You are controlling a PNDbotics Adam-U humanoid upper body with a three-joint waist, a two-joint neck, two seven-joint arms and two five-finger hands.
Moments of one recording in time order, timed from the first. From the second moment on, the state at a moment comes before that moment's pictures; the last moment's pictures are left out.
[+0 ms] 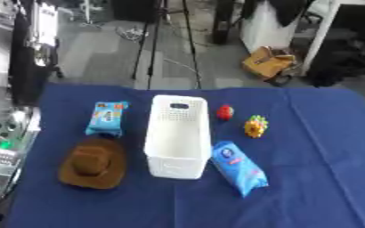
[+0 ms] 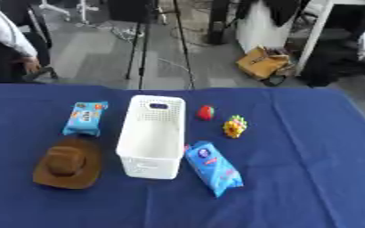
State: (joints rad) left arm -0.65 0.47 -0.04 -1.99 -0.46 -0.12 0.23; right arm -0.62 -0.61 0.10 -1.94 1.02 0.45 0.13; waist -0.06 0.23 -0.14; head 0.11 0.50
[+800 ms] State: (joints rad) left arm -0.64 0.48 -0.06 -1.99 -0.45 -0.12 0.21; right arm -0.79 -0.79 0.37 -1.77 0.71 0.46 0.51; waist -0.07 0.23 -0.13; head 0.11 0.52
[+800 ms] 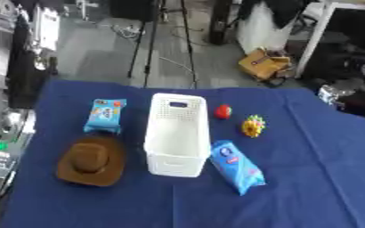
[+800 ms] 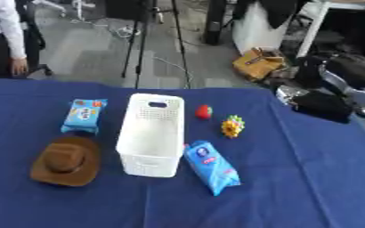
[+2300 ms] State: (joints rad) left arm -0.64 0.46 -0.07 -1.99 -0.43 -0.12 0.18; right arm -0.83 -0.53 0.52 -1.46 0.65 0.63 0.56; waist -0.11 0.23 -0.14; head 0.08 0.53
